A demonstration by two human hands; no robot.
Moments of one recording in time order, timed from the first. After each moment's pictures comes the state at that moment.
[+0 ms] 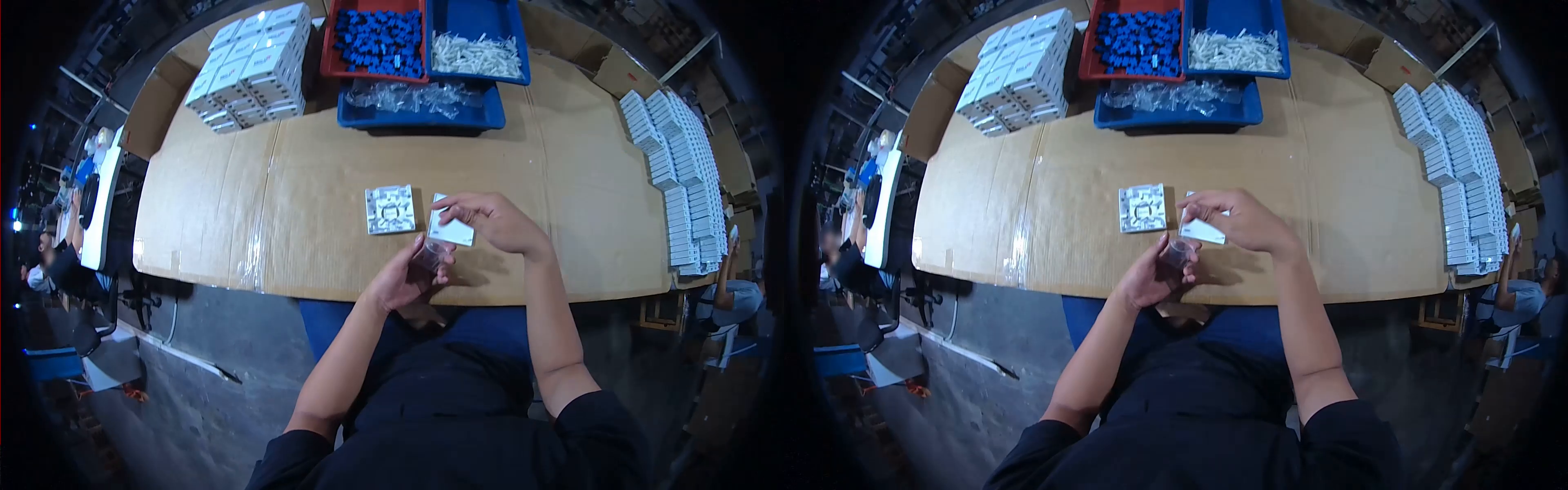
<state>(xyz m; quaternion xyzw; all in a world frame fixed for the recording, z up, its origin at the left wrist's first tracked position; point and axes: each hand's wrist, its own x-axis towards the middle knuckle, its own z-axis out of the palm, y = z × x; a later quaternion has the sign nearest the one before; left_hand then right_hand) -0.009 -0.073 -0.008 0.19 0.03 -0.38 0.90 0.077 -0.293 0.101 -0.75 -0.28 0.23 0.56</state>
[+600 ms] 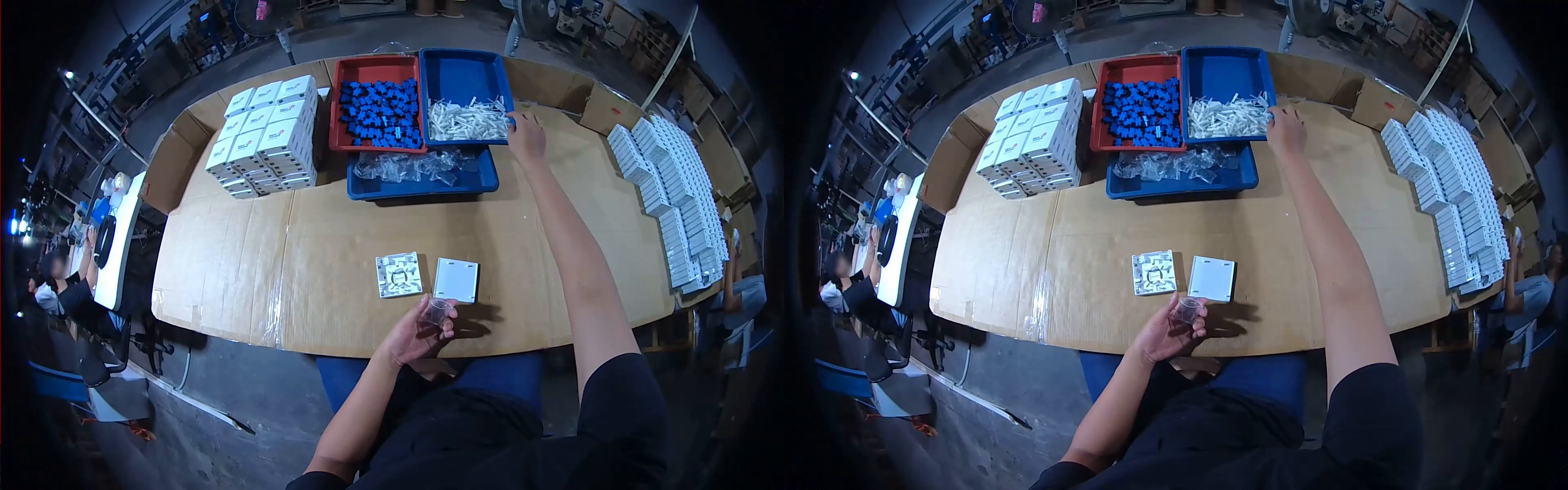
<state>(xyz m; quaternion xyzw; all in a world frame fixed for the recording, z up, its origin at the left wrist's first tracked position) -0.009 -0.075 0.003 0.18 0.06 -0.37 0.91 0.357 -0.385 0.085 -0.94 0.01 -0.32 0.13</state>
